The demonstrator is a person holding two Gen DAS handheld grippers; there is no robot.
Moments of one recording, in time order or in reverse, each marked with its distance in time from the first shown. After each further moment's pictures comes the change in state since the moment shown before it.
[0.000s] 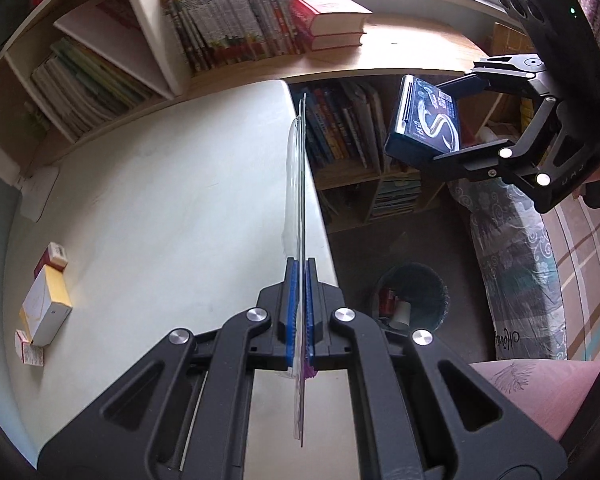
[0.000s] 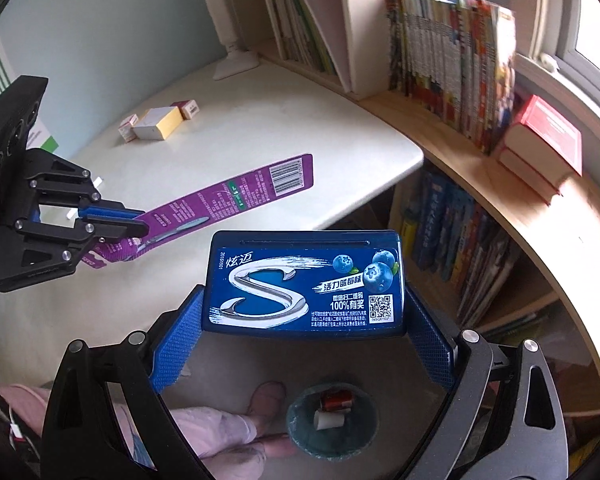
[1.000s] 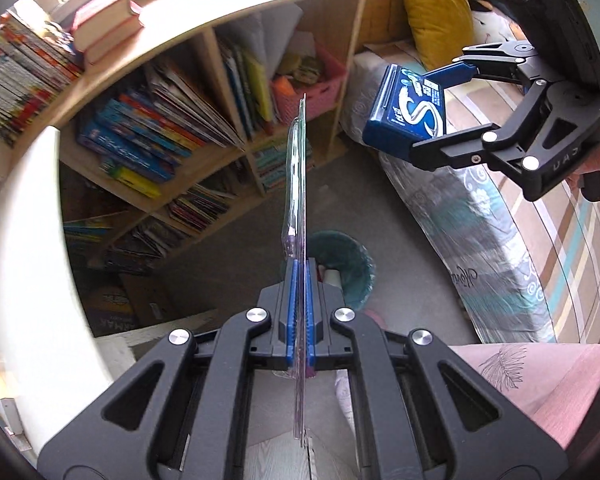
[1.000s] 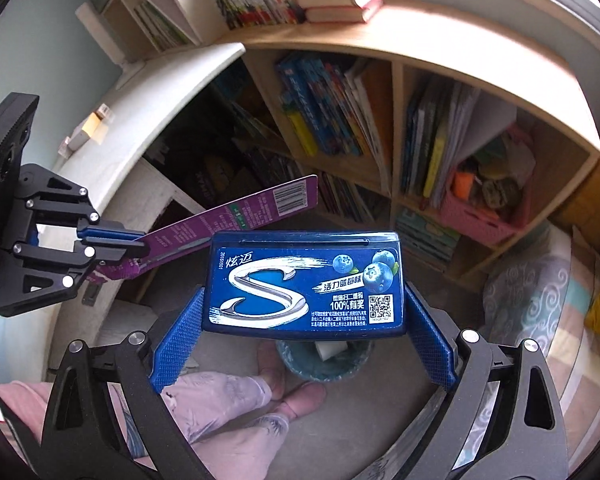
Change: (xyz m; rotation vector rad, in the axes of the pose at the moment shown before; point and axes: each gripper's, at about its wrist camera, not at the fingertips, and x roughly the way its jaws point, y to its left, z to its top) left arm 0.073 -0.189 0.016 0.317 0.143 -0.215; right arm -0.056 -0.086 -0.201 0.396 0.054 -0.099
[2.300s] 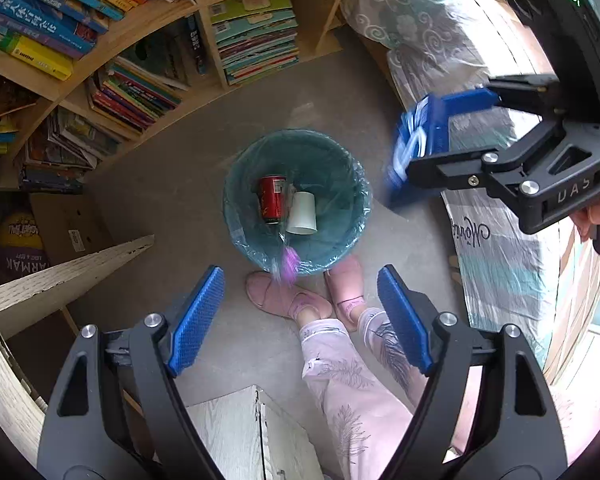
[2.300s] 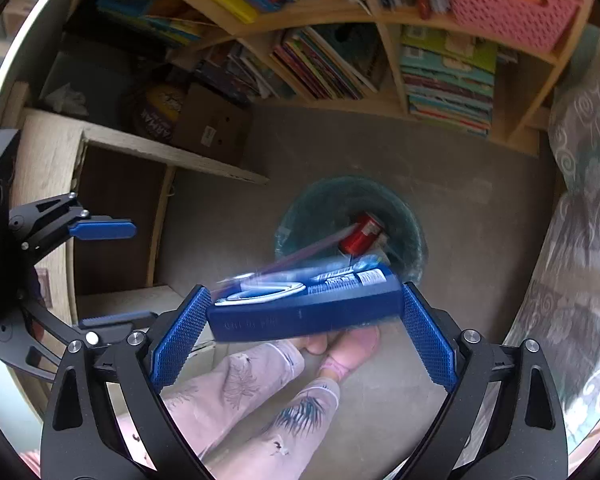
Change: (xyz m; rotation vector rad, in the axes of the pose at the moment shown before) left arm 0.210 -0.004 -0.055 -0.130 0.294 -0.120; right arm 0.211 -0.069 -0.113 0.312 0.272 0.121
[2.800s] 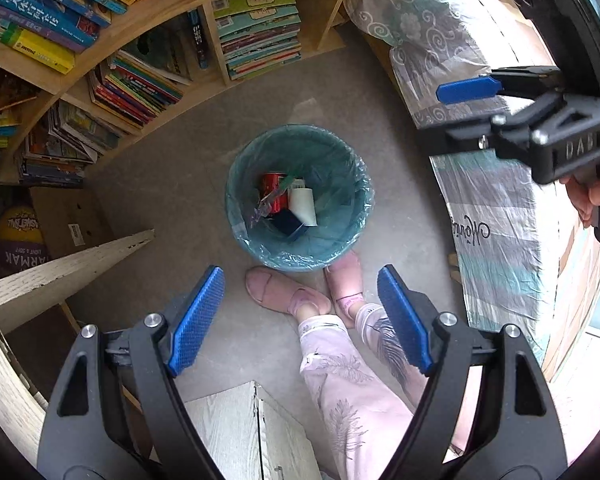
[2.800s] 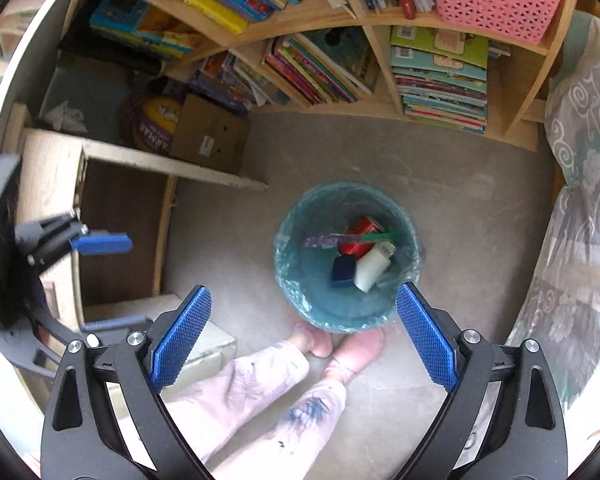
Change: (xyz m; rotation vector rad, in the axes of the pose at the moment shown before) left arm 0.002 0.002 -0.002 -0.005 0.017 -0.002; right arm -0.008 -0.009 0.006 0.025 -0.027 0.025
